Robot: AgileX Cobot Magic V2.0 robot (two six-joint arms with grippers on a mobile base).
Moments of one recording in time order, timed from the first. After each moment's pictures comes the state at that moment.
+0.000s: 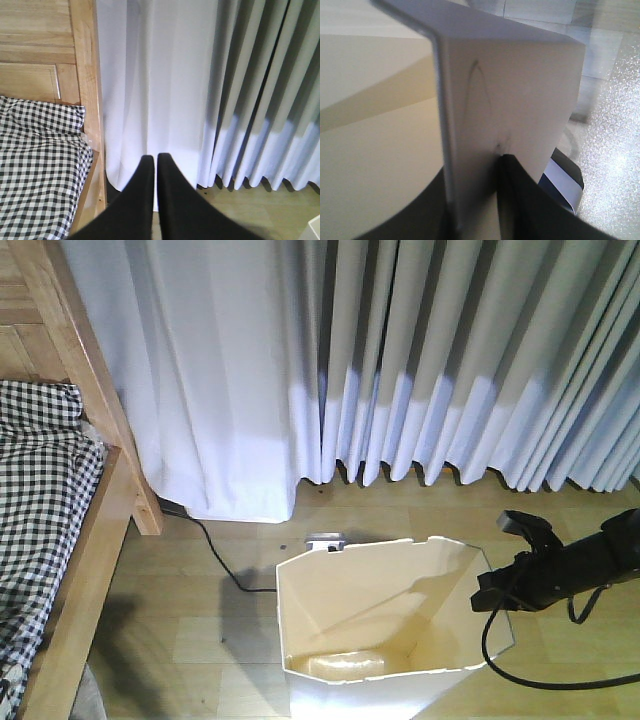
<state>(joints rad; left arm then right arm) 0.01 -0.01 0.03 -0.04 0.27 -0.04 -0.28 2.38 -0.90 1.17 0.64 -1.53</state>
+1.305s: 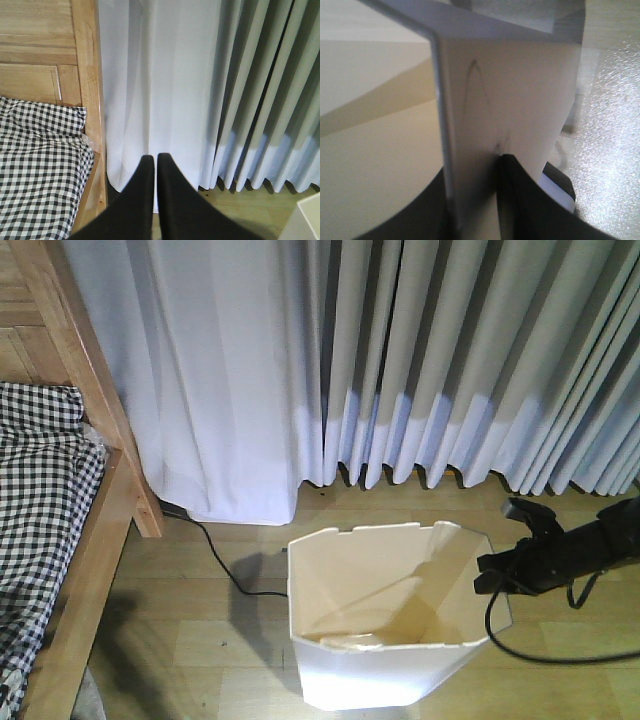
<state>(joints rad) 0.01 -0.01 0.03 -0.04 0.27 -0.04 -0.28 2.45 -1.04 1.14 0.60 -1.41</state>
